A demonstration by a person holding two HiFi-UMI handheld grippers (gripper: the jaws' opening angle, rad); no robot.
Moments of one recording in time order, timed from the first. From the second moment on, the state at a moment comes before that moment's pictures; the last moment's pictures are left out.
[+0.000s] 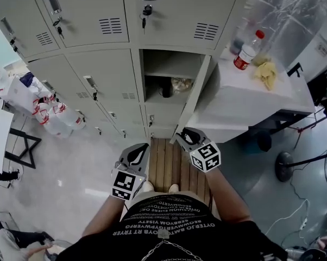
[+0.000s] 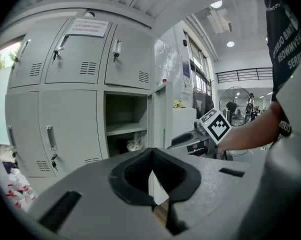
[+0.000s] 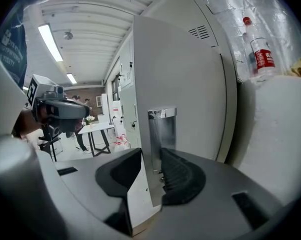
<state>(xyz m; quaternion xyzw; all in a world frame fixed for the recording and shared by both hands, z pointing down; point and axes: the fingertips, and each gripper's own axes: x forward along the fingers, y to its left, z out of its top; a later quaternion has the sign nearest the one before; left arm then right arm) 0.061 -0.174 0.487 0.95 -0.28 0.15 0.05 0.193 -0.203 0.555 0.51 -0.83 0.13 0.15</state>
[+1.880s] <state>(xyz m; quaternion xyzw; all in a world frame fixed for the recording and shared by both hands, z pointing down) 0.094 -0.108 0.366 0.94 -0.34 0.07 -0.03 0.216 -0.092 0.379 0.51 -0.86 -0.01 0.04</state>
